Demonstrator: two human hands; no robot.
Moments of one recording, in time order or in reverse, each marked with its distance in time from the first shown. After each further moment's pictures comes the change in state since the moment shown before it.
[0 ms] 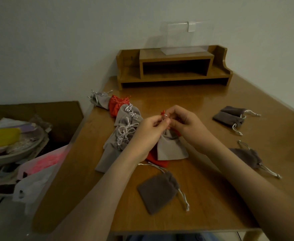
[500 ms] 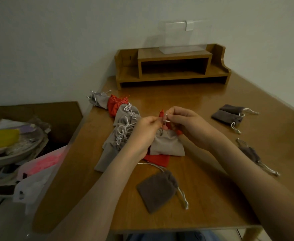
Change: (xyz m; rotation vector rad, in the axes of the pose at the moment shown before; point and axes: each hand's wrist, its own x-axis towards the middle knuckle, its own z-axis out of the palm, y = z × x) left_hand 0.003 0.000 -0.001 -0.052 0.076 -0.118; right_hand 0.002 -0.008 -0.010 0.334 -0.149 0.191
